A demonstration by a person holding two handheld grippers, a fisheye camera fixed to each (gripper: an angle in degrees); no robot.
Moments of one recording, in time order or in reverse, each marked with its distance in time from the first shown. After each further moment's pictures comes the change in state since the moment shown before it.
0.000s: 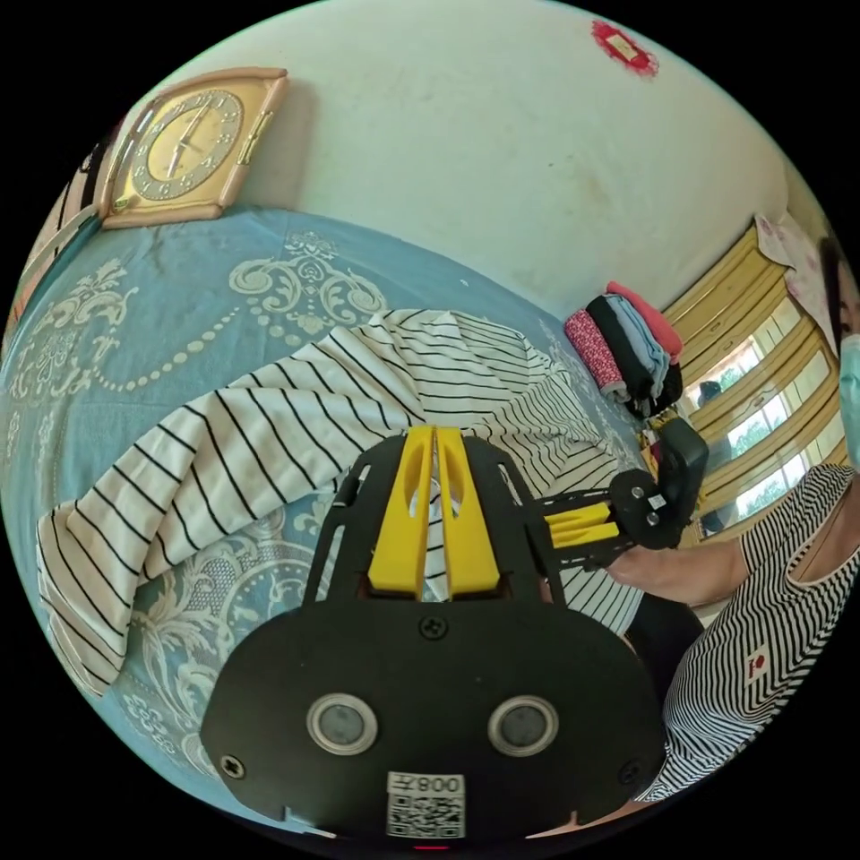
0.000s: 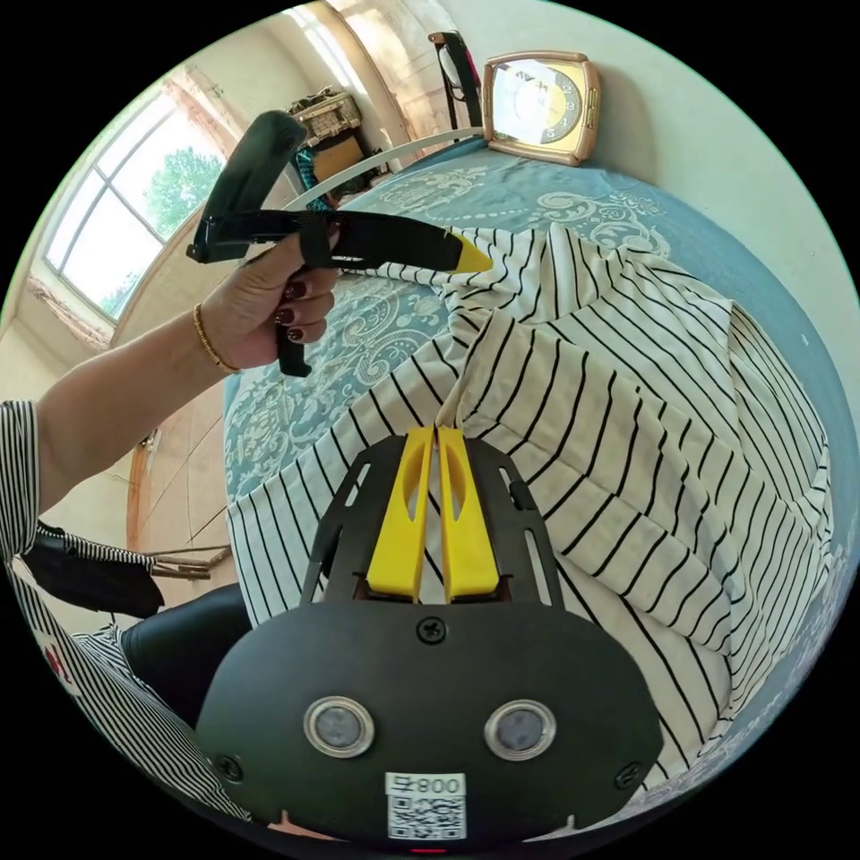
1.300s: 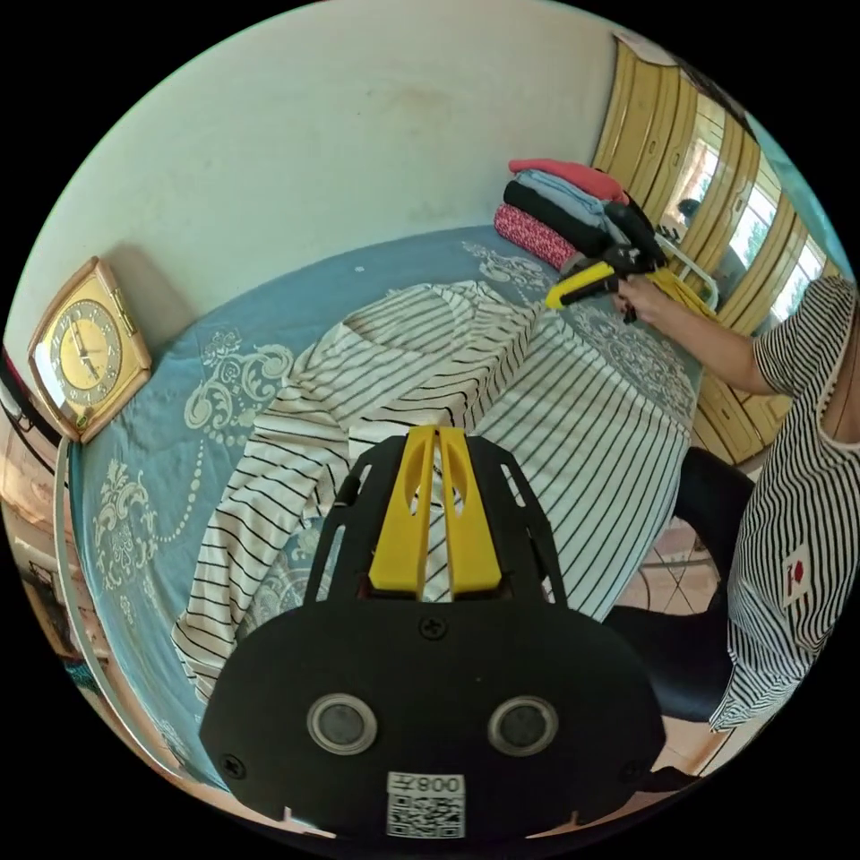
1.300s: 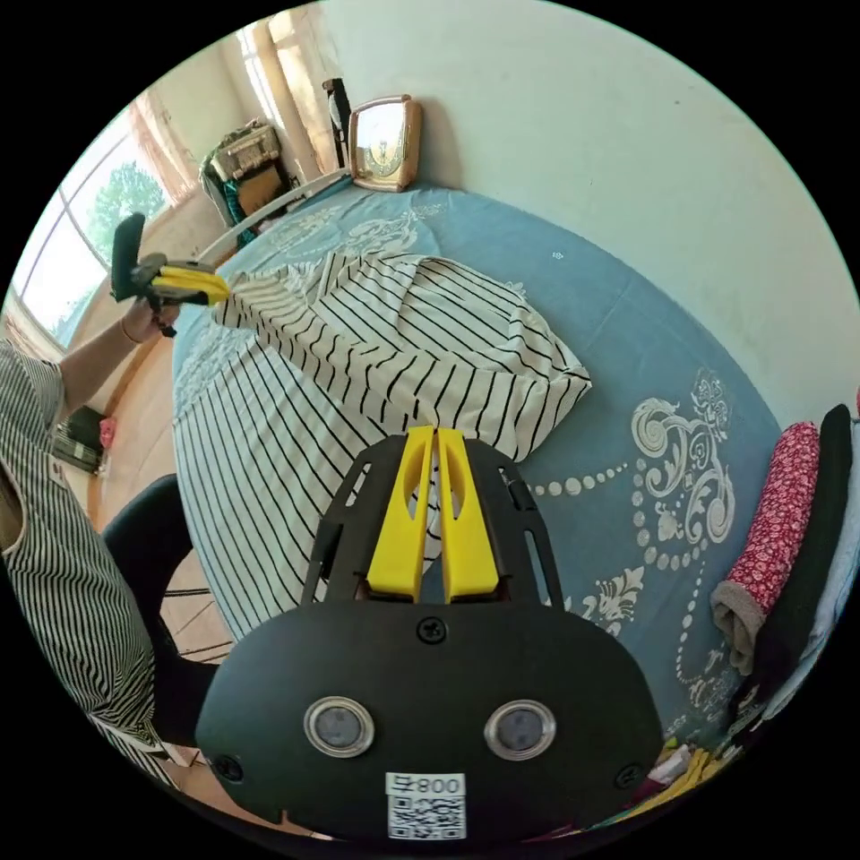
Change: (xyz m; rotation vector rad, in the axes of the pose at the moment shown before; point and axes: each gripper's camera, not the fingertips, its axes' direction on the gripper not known) left arm 0.242 0.005 -0.065 -0.290 -0.229 0.482; right arm 0.244 0.125 -0.181 0.038 0.131 0.128
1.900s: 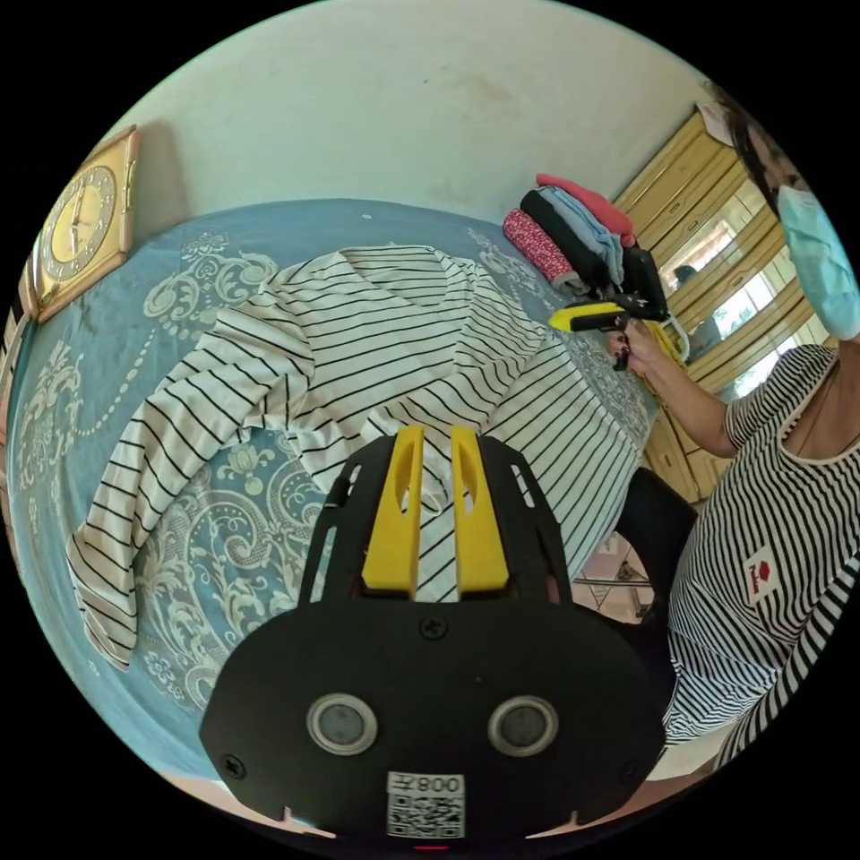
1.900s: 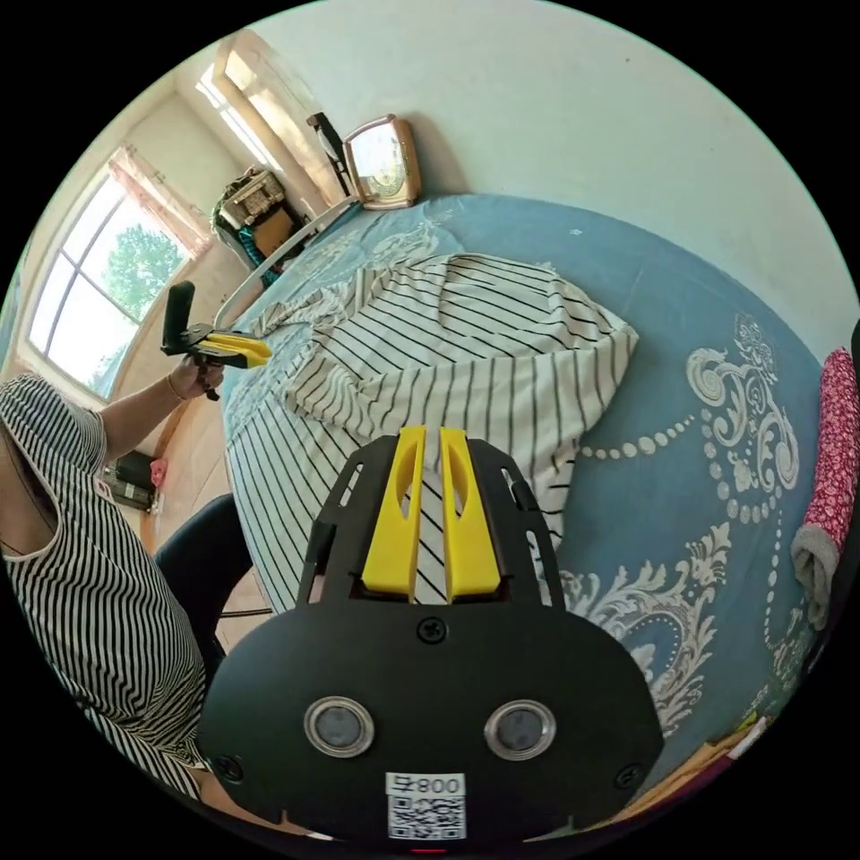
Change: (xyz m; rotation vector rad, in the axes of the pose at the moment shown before) left arm -0.043 0.045 -0.010 0.053 0.185 -0.237; right arm -0.009 0.035 0.013 0.046 -0.141 0.043
